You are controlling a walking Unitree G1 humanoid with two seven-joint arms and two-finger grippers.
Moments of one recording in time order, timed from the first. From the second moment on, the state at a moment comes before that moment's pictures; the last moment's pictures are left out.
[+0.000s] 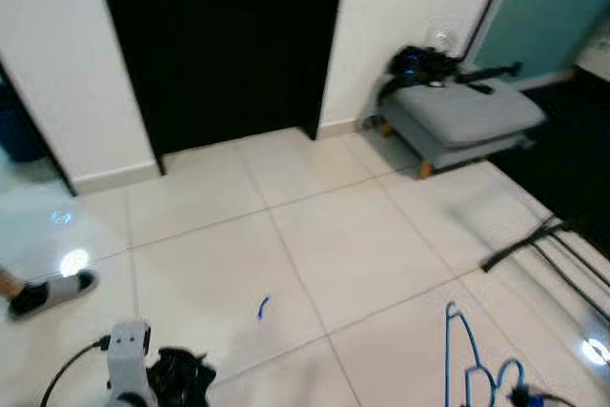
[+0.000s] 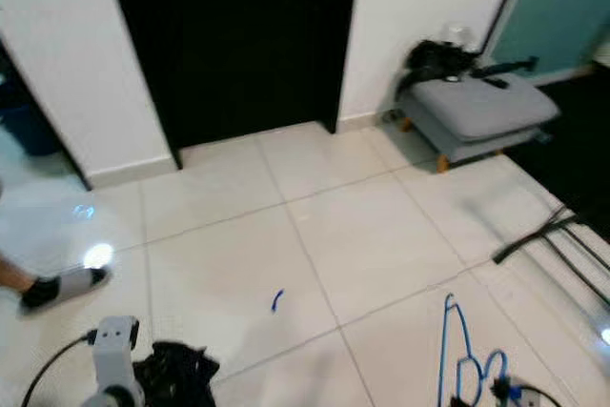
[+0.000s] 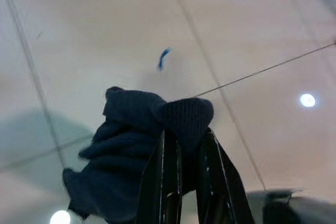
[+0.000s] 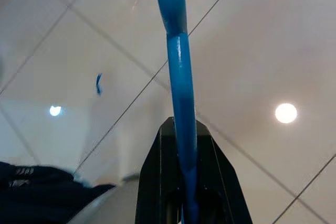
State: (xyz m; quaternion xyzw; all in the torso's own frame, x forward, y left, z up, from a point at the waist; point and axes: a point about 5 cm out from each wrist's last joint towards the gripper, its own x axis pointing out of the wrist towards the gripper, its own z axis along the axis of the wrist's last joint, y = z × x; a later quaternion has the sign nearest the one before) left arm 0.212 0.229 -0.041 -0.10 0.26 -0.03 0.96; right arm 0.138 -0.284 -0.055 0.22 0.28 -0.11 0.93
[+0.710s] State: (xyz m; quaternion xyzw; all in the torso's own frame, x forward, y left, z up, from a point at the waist) left arm 0.209 0.229 -0.044 -0.08 0.27 -0.04 0.96; right arm 0.136 -0.277 -0.060 0.24 0.29 -0.11 0.92
